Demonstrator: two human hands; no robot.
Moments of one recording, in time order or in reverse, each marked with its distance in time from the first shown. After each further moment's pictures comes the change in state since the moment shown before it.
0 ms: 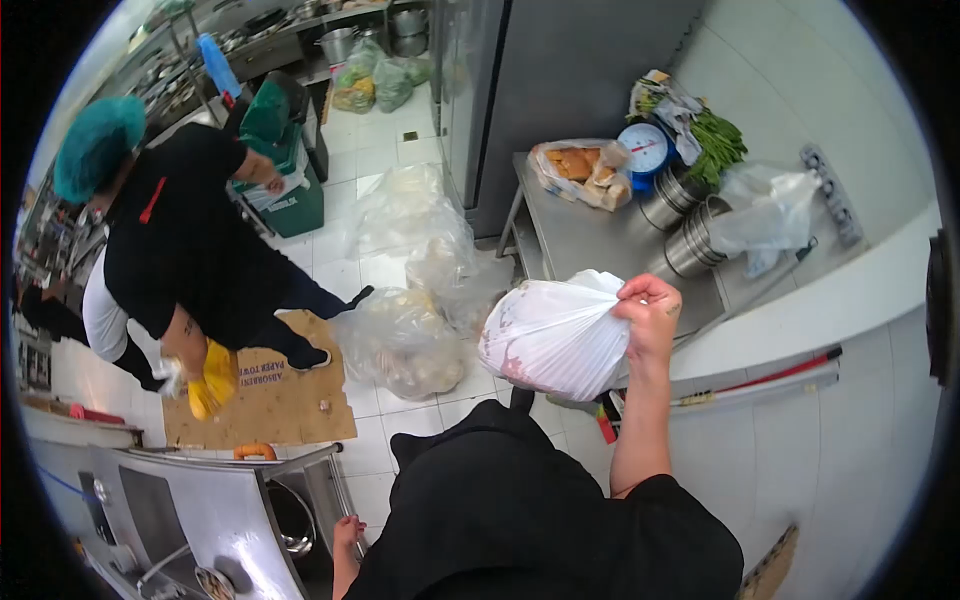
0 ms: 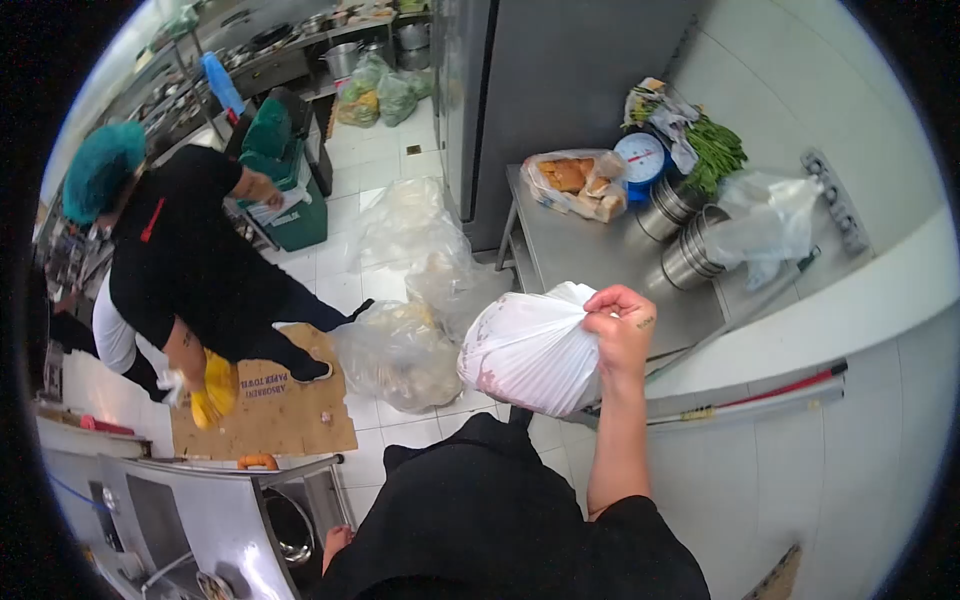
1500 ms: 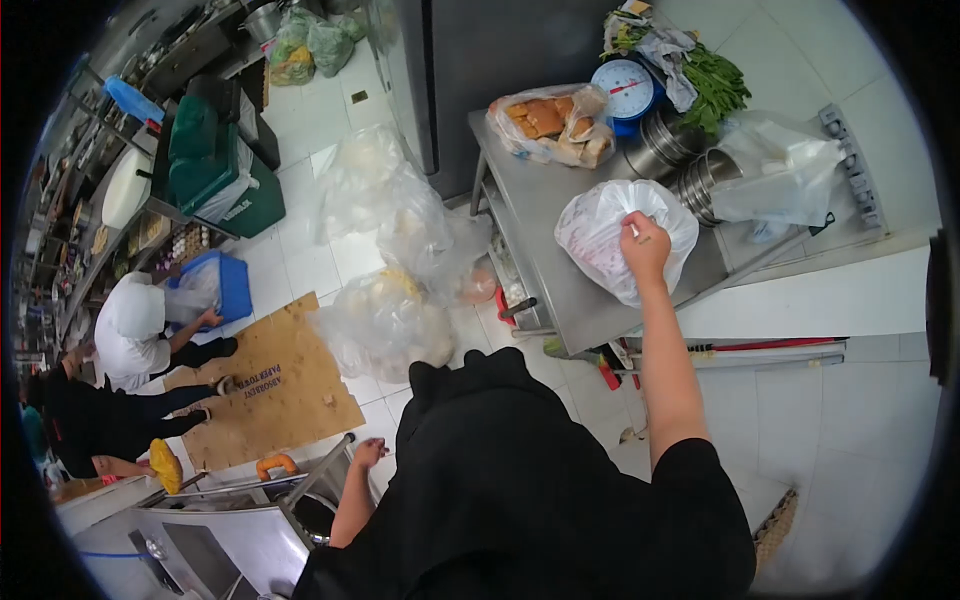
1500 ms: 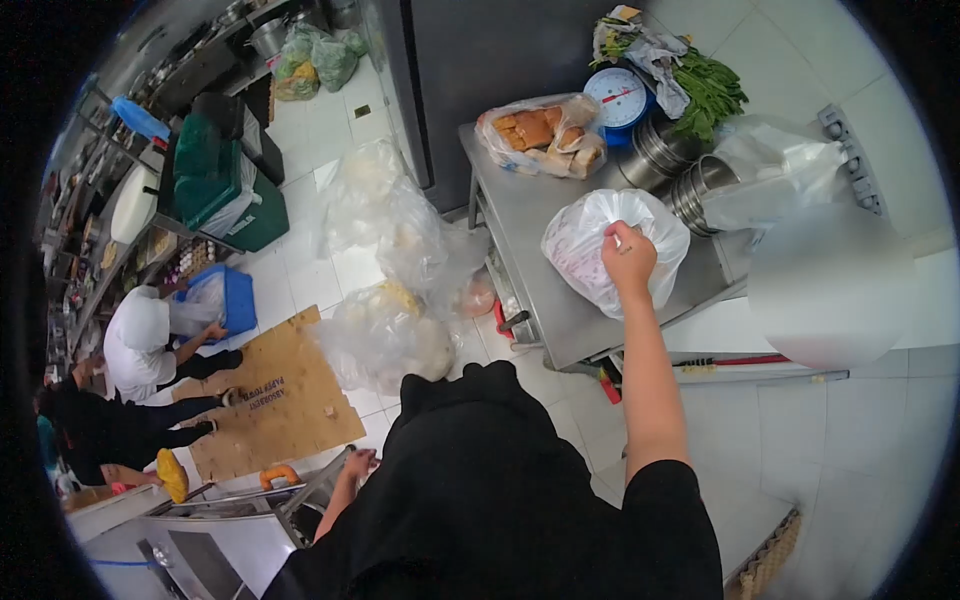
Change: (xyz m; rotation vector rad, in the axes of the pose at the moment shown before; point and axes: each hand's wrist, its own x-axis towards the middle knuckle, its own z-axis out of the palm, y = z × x) left_hand 0.142 0.219 0.112 0.358 -0.315 -0.018; right_hand 0.181 0.157 -0.108 -1.049 0.135 -0.290
